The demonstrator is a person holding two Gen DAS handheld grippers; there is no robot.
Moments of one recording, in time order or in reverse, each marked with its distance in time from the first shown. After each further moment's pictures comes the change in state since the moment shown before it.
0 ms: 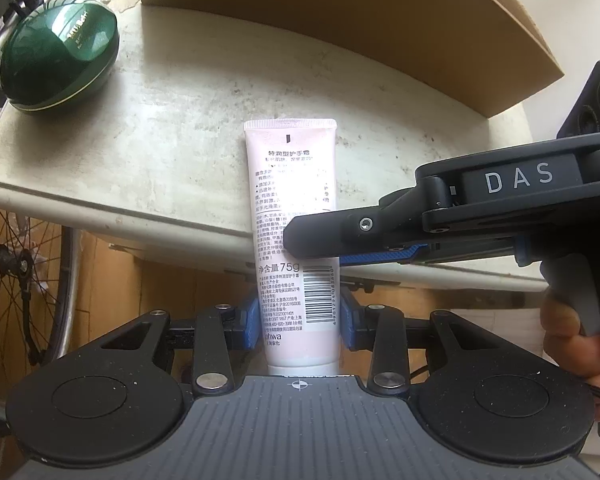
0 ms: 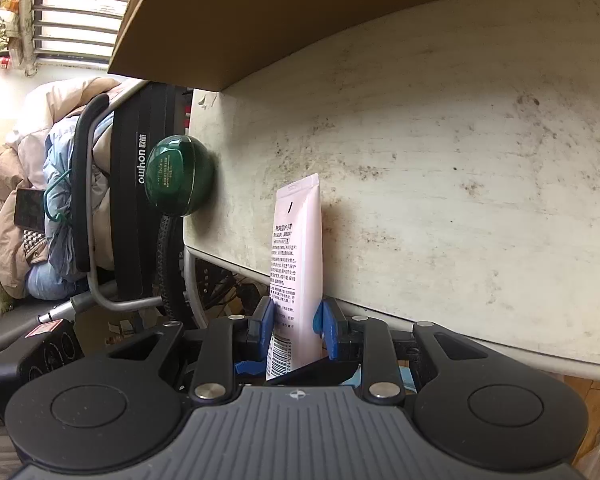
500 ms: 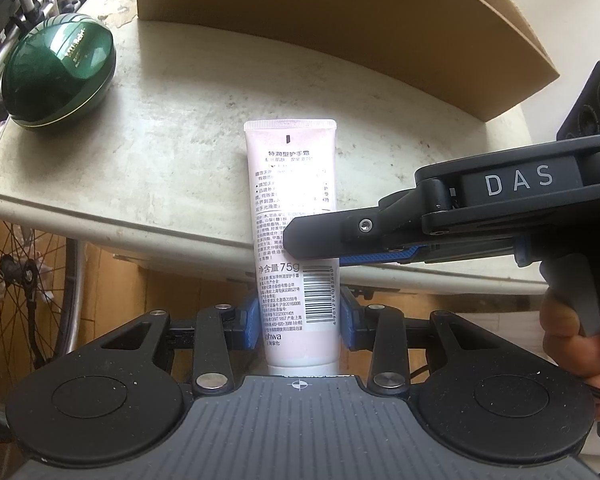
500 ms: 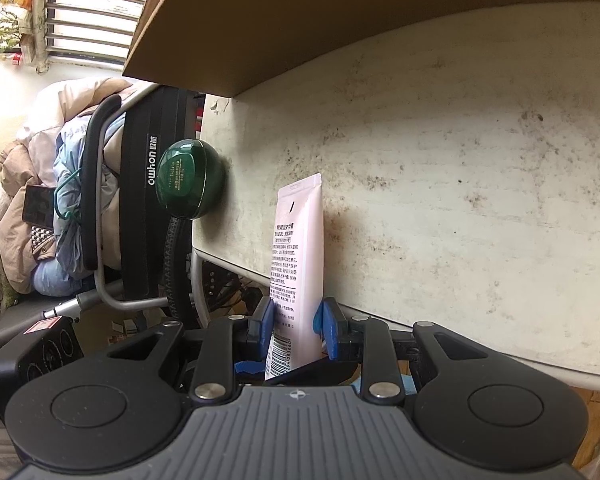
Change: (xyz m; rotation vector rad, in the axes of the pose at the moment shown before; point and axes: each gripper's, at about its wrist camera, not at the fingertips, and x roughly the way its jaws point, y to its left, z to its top) left arm 0.005 -0.003 -0.001 0.017 -0.024 0.019; right arm -0.006 0.001 0.000 -0.027 -0.021 0.020
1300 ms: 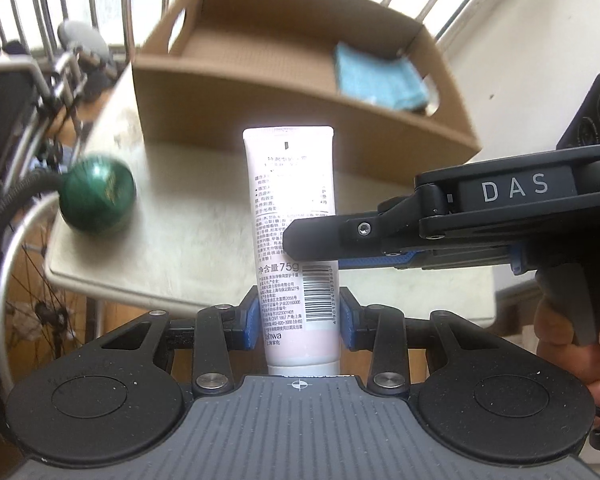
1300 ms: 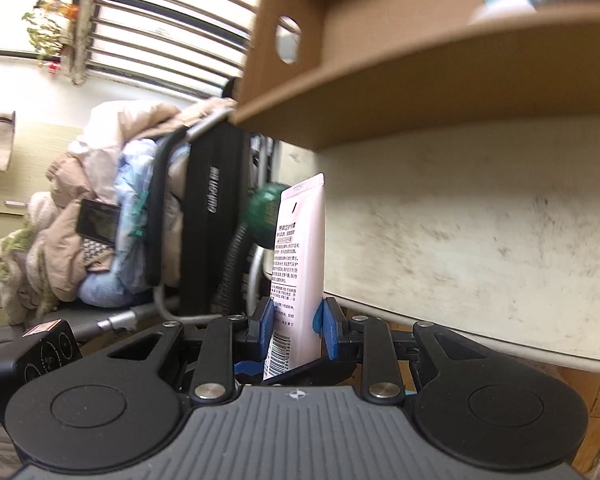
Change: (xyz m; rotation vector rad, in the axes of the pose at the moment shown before) left arm -0.109 -0.045 0.034 0.044 -0.127 0.017; right arm -0.080 0.075 0.003 -0.055 -0.097 0.036
